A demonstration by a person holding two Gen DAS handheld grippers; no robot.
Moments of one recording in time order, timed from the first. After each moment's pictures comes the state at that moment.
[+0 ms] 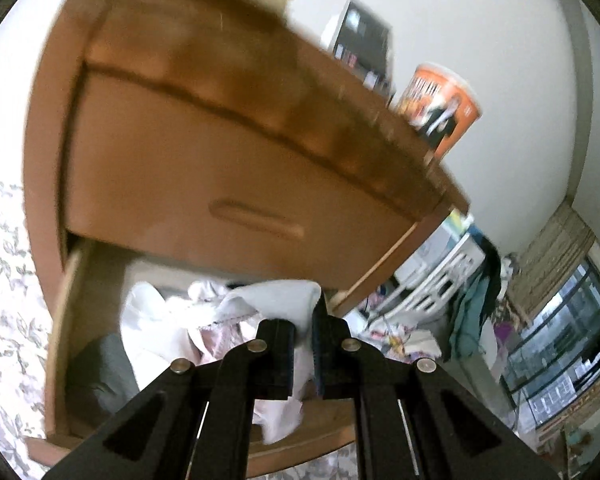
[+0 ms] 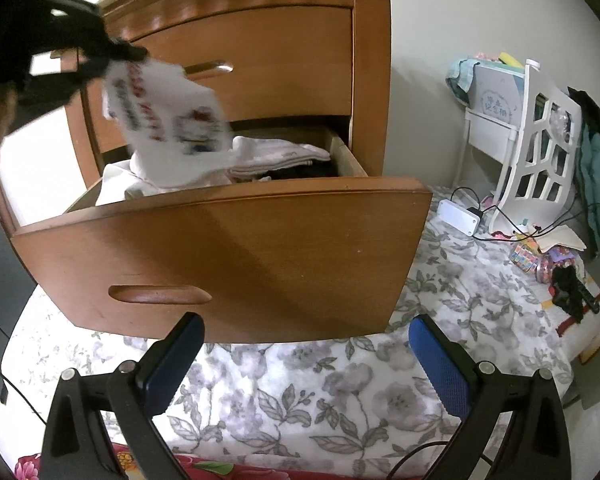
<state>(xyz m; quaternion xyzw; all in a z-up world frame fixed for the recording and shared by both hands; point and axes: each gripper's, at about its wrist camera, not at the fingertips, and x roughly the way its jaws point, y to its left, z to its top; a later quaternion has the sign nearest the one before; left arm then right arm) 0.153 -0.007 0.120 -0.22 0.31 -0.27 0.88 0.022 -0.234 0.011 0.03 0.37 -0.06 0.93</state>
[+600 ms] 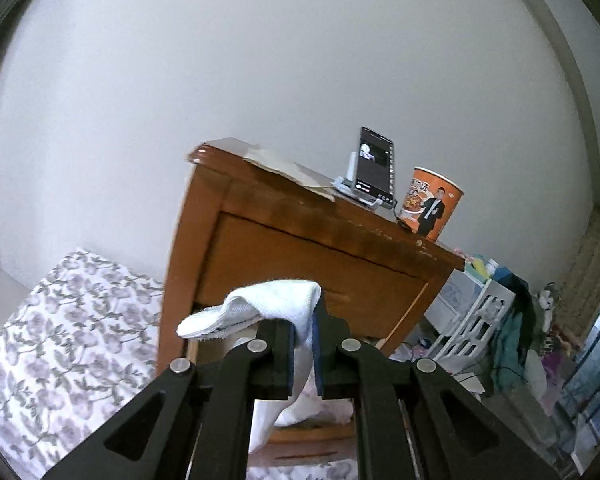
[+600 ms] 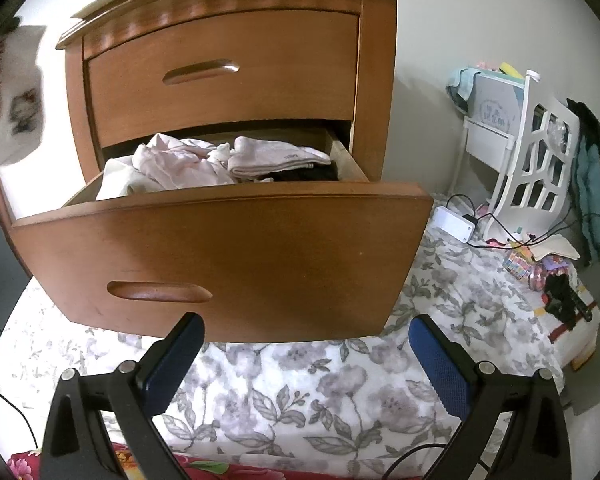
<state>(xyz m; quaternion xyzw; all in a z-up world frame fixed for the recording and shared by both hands) 0.043 0.089 0.182 -0.19 0.20 -0.16 0.95 0.019 -0.227 0.013 0.01 0.36 -0.06 0.93</state>
